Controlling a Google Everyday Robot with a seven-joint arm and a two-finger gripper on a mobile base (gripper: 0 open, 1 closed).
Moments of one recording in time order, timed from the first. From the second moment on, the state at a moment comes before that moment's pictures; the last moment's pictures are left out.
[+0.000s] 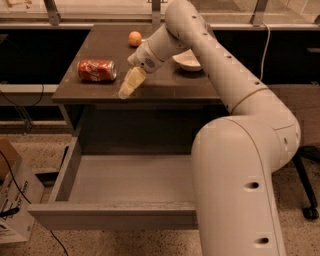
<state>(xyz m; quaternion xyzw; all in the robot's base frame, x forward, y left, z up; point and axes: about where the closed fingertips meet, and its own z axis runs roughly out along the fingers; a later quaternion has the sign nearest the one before) 0.749 0.096 0.836 -0.63 0.67 0.26 0.31</state>
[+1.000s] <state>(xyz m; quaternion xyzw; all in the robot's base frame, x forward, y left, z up) 0.768 0.178 0.842 -0.64 0.62 0.31 0.33</state>
